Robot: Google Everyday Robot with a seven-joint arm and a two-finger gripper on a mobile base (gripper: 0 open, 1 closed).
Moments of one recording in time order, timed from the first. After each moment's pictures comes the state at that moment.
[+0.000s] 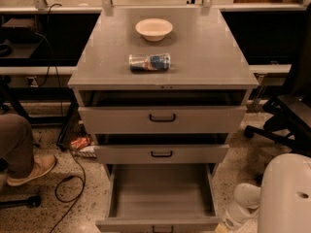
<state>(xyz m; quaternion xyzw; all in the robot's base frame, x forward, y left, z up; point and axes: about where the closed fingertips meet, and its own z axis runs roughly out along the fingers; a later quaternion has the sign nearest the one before) 0.382 -0.285 0.209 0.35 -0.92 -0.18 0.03</state>
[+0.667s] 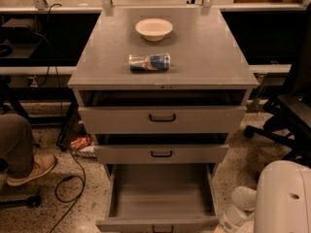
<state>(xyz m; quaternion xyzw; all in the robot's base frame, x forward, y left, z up) 0.380 -0.279 0.174 0.37 -0.91 -0.20 0.03</state>
